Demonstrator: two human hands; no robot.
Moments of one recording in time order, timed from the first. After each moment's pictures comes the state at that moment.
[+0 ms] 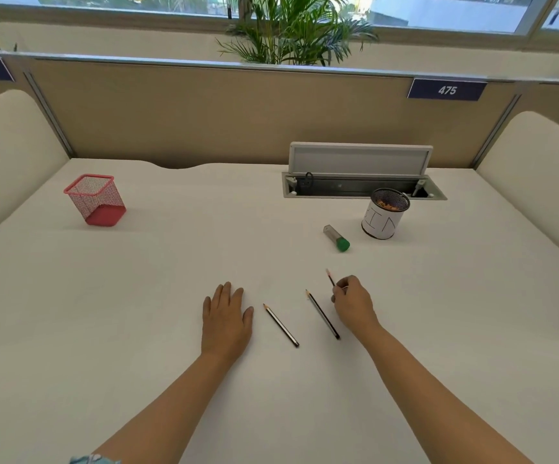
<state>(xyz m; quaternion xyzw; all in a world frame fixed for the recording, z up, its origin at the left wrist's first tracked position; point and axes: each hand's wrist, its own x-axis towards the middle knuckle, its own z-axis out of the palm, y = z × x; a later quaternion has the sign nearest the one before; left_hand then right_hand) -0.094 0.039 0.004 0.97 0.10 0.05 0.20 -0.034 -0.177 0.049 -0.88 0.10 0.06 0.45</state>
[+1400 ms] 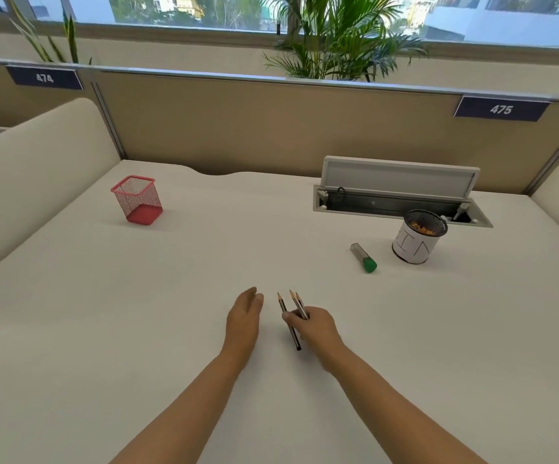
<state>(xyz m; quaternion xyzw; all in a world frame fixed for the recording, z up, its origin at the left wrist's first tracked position) -0.091 0.021 0.042 0.70 0.25 0.06 0.66 -0.052 -0.108 0.051 -0.82 0.00 0.21 0.53</state>
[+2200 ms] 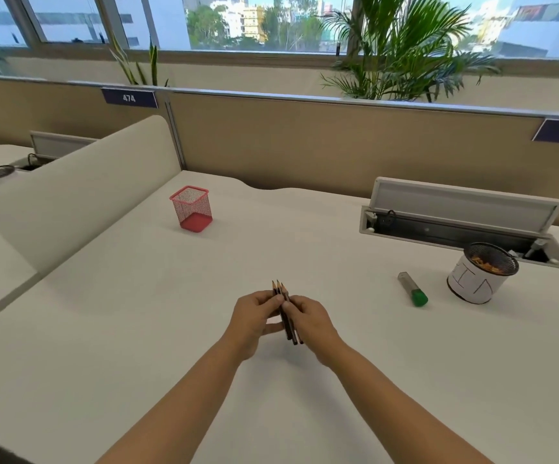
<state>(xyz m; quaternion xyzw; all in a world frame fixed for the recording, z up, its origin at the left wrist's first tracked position) -0.087 0.064 0.083 0.61 0.23 0.07 0.76 -0.034 -0.046 0.078 -0.76 -0.16 0.26 0.57</state>
